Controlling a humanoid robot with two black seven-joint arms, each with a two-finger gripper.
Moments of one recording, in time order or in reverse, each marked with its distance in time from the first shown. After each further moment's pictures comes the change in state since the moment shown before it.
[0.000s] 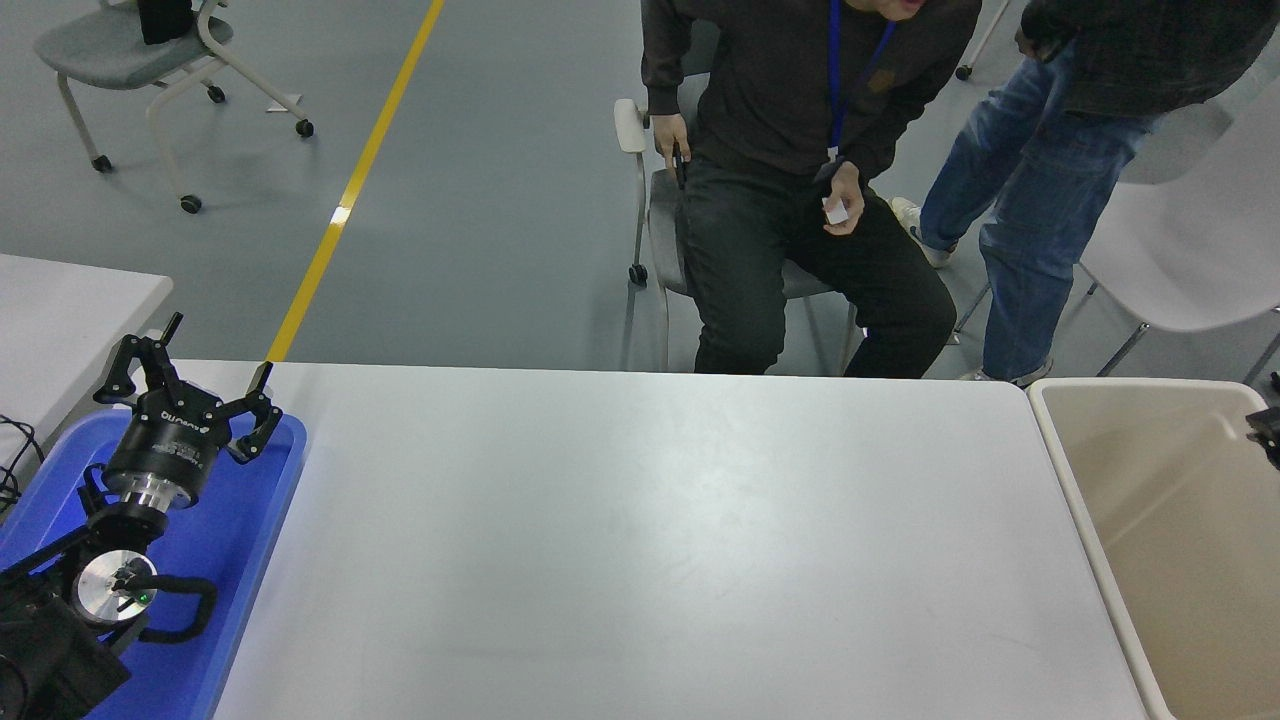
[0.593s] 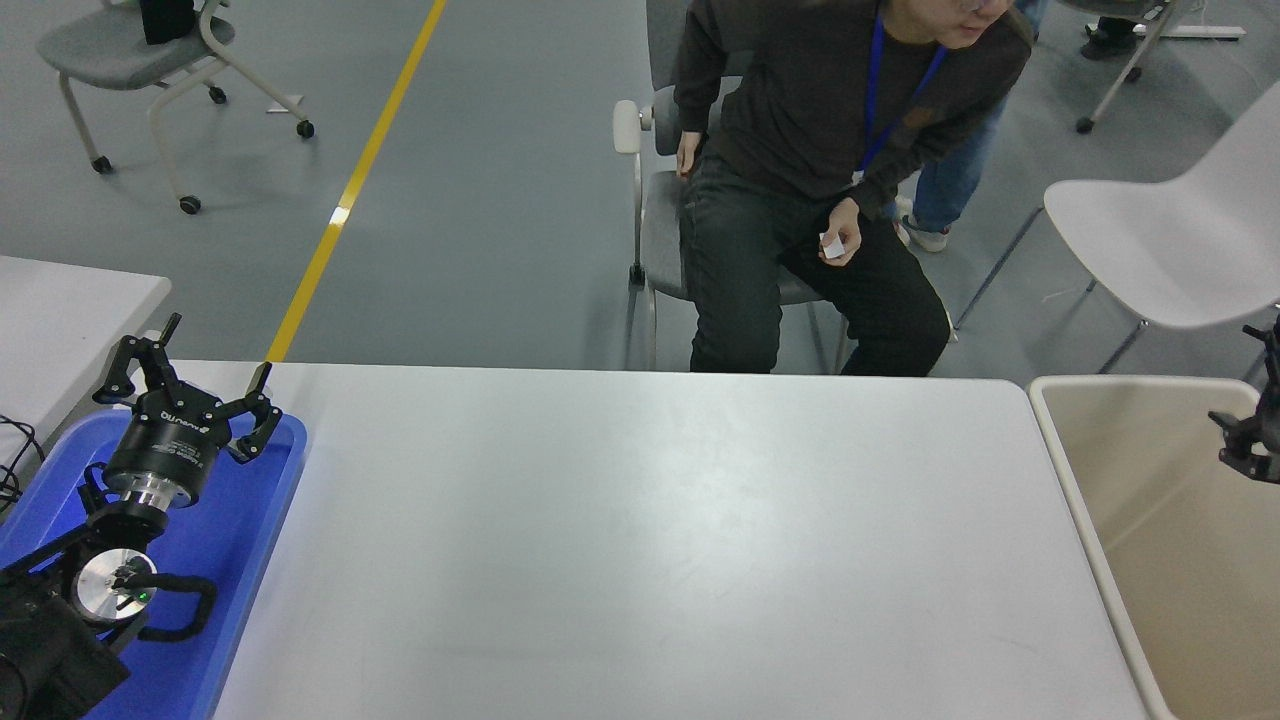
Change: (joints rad) left arm 0.000 0.000 0.000 0.000 0.000 0.000 0.000; right arm -0.211 -0.070 0.712 0.490 0.053 -0.007 0.005
